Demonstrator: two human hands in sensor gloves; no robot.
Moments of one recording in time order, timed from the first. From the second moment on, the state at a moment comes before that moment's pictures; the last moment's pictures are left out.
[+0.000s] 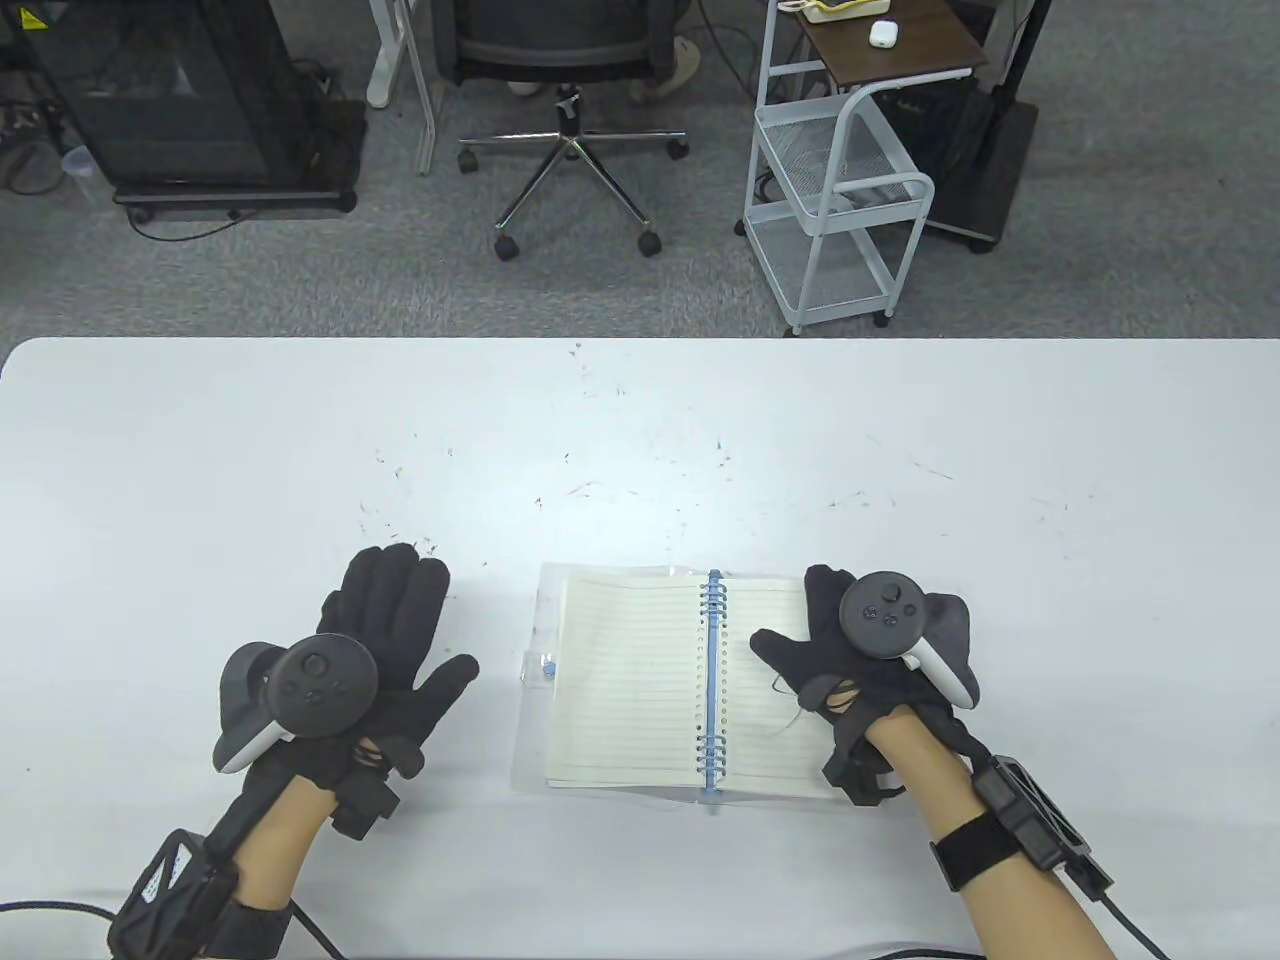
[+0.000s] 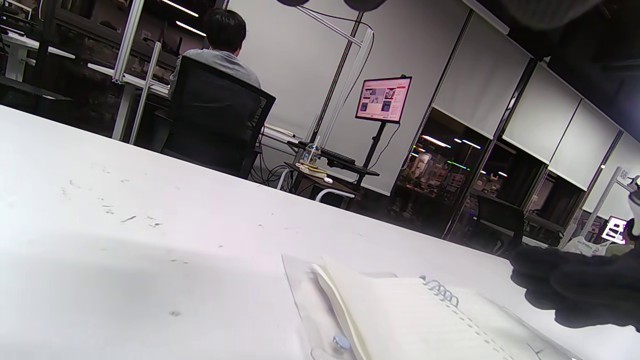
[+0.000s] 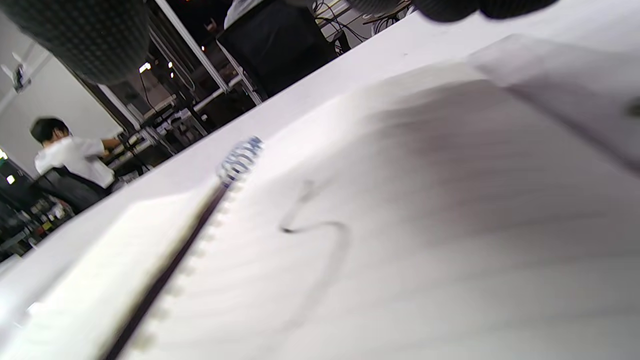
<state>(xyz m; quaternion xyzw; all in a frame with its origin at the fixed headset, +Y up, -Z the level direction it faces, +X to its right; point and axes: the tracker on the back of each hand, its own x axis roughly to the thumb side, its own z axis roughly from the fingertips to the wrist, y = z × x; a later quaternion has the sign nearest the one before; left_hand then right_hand) -0.267 -0.659 -0.248 0.02 -0.18 0.20 0.96 0.186 -0.743 -0.299 0.05 0.12 0.96 0.25</state>
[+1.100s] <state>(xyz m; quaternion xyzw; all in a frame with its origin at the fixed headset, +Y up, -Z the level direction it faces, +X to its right) -0.267 -0.661 -0.248 0.01 -0.18 0.20 0.96 0.157 -0.749 -0.283 0.12 0.18 0.95 0.22</state>
